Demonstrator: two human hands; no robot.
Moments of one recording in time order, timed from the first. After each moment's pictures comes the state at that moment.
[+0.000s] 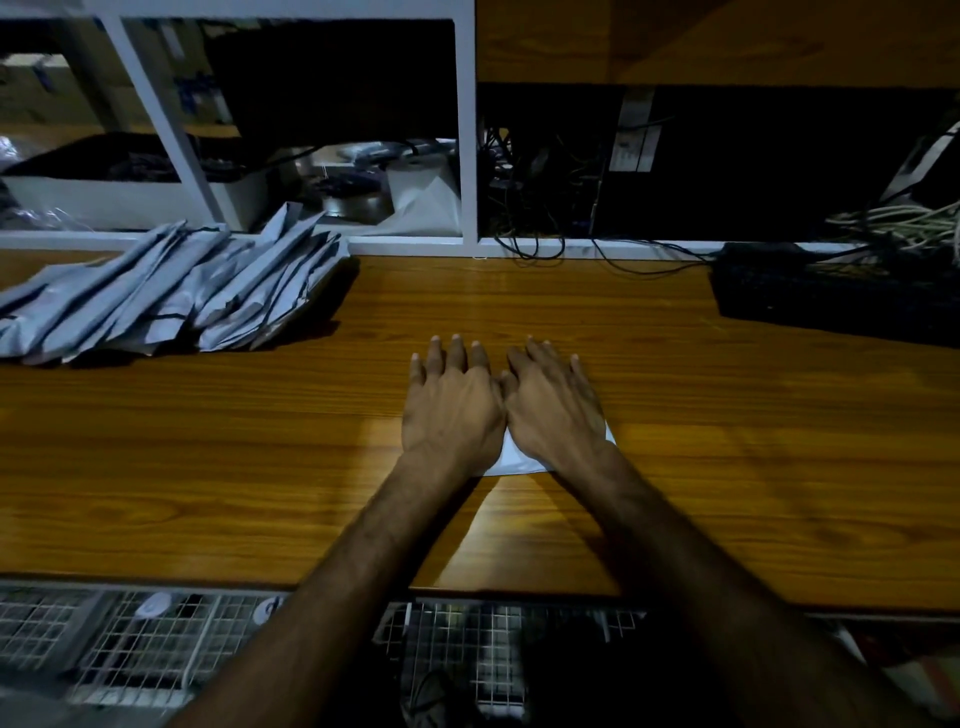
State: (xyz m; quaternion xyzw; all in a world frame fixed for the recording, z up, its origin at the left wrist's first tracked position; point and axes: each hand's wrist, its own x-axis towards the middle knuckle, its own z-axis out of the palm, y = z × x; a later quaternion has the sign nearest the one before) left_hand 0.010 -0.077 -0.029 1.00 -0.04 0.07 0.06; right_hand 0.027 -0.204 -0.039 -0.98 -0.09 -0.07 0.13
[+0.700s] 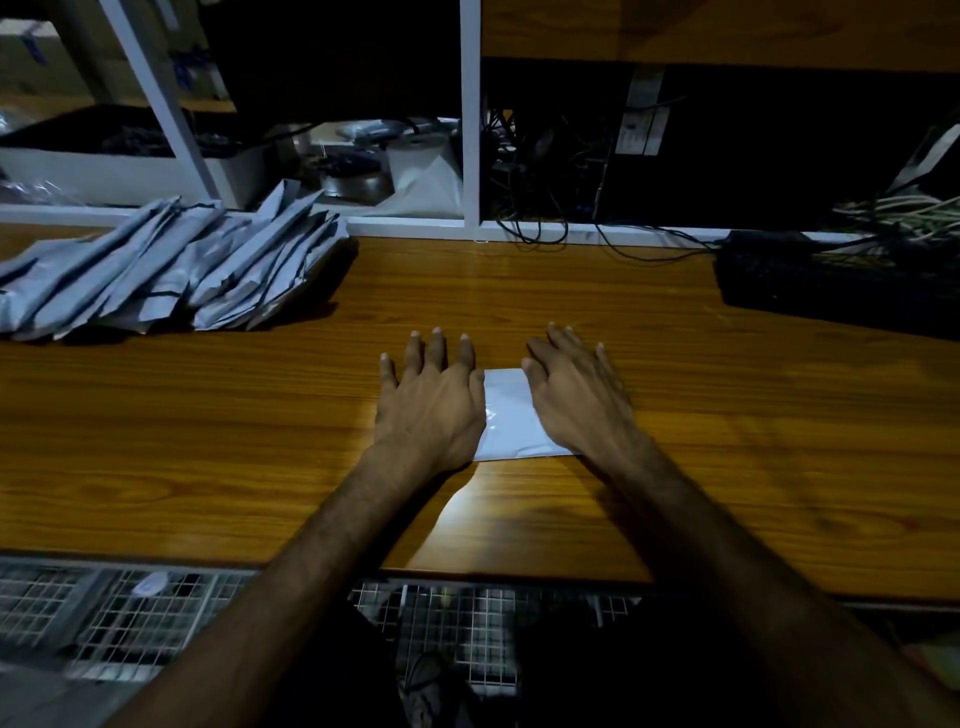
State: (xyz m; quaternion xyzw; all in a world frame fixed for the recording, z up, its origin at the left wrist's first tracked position) left_hand -0.002 -0.057 -0.032 1.00 -0.02 0.03 0.07; right_hand 0.021 -0.229 -0.035 -0.98 -0.09 -0.06 0.16
